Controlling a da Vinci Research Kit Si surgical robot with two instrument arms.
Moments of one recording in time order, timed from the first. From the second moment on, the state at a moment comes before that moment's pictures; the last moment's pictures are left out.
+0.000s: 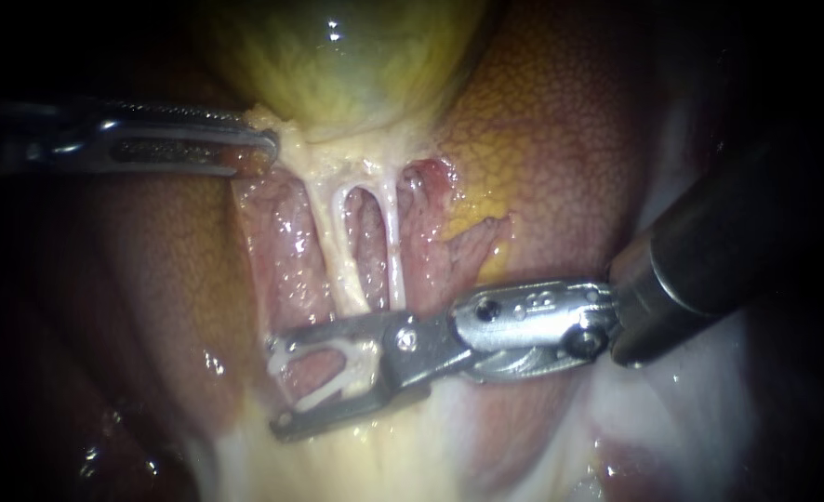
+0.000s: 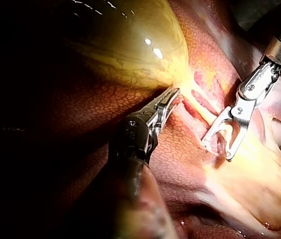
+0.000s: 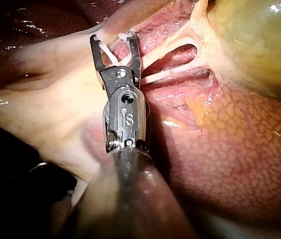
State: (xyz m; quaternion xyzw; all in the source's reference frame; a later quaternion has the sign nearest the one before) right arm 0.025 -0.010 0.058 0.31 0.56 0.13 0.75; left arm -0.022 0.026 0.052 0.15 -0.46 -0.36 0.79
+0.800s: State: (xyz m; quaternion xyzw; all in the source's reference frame) right arm 0.019 -0.006 0.052 0.33 0.58 0.13 0.73; left arm -0.022 0.026 0.053 0.15 -0.46 -0.36 0.79
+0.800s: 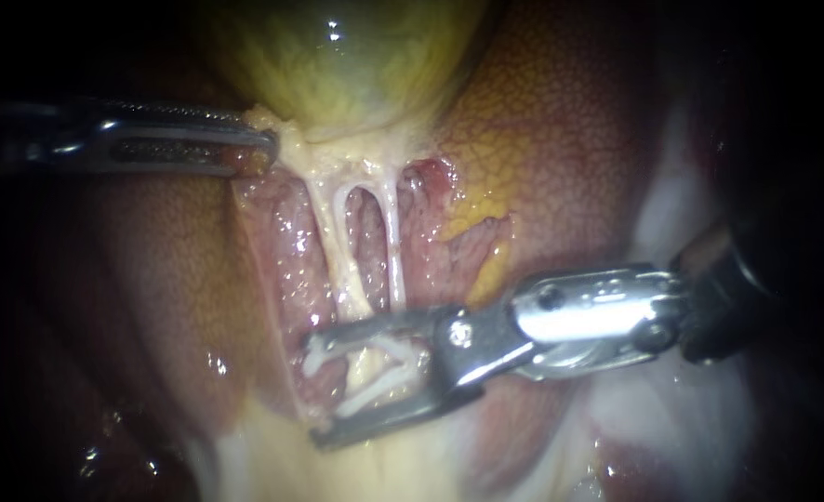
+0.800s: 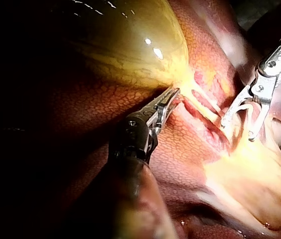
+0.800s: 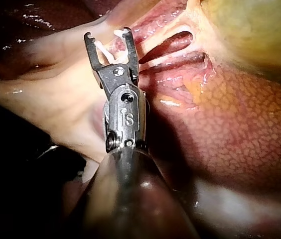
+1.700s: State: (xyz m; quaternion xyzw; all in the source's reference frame) right arm 0.015 -0.004 0.058 0.33 0.57 0.17 0.73; left arm -0.022 0.026 0.053 0.15 -0.46 -0.36 0.79
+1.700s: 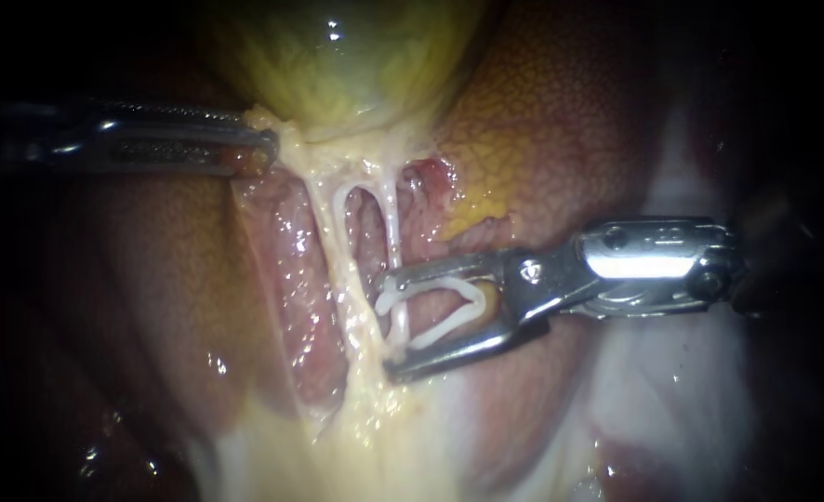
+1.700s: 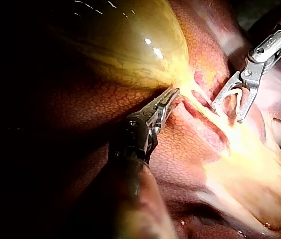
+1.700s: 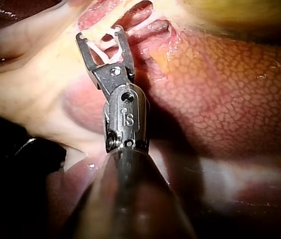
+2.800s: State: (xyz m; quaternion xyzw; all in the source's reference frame) right arm 0.019 -0.004 0.063 0.42 0.59 0.17 0.67; left arm -0.022 0.026 0.053 0.15 -0.46 -0.36 0.79
